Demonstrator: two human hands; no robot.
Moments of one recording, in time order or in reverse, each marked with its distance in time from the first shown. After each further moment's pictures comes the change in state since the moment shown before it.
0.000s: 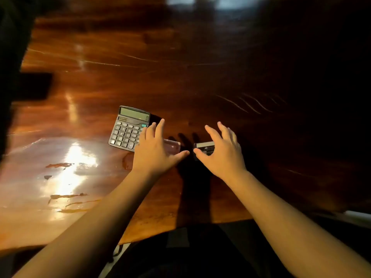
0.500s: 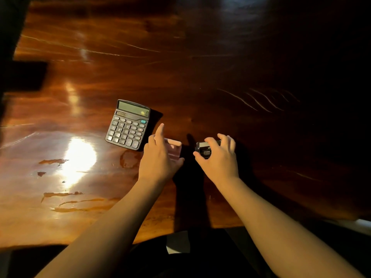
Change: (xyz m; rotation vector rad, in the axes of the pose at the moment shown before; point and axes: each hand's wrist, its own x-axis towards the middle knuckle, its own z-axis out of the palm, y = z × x) left_hand -0.002 -0.015 0.053 -0.130 0.056 -0.074; right_hand 0.012 0.018 0.063 0.002 0.075 0.057
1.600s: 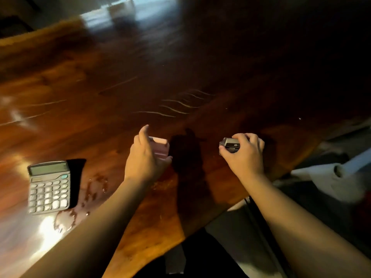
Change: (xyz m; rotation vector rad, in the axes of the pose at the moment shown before) left_hand 0.044 0.156 0.067 0.006 -0.141 0.307; right_hand -0.047 0.208 -0.118 0.069 0.448 0.471
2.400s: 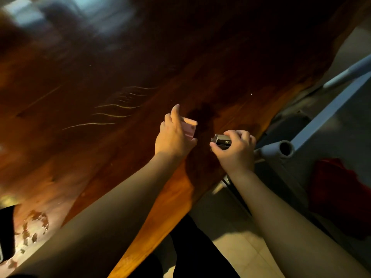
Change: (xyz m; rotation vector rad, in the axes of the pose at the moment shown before) left_hand 0.042 0.181 0.169 0.053 -0.228 0.295; right_hand 0.006 0.126 -0.029 0.008 0.014 0.254
